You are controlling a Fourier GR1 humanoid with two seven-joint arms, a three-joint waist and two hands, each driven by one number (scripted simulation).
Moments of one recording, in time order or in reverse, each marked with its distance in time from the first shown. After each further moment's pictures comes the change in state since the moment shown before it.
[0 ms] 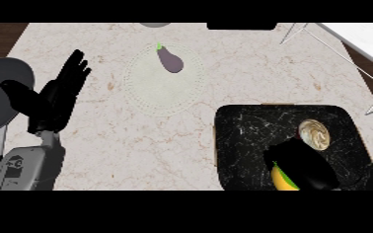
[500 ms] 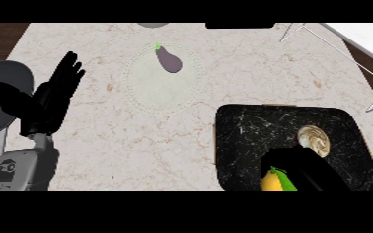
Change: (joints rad) left arm 0.020 0.014 0.024 -0.010 0.012 -0.014 0.003; right arm 0.130 0.151 -0.110 -0.254 -0.270 0.009 -0.001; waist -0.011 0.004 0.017
